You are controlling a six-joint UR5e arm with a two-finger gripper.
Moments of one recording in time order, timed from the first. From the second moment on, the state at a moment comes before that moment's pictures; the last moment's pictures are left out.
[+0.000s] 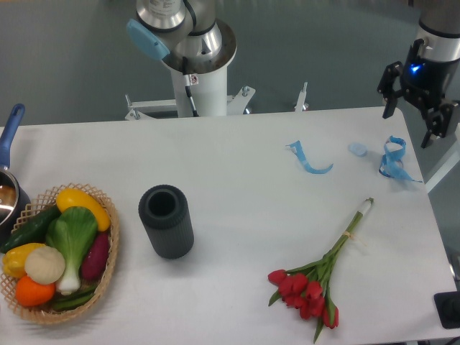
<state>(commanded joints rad) 2.94 -1.82 -1.39 -1.33 1.38 1.96</state>
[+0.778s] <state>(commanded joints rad) 2.93 -1.80 -1.48 -1.32 1.38 1.78</state>
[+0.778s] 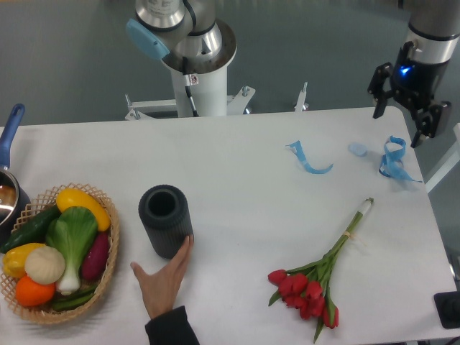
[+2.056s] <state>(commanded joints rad) 2.74 -2.13 -1.50 -1.01 1.36 1.38</state>
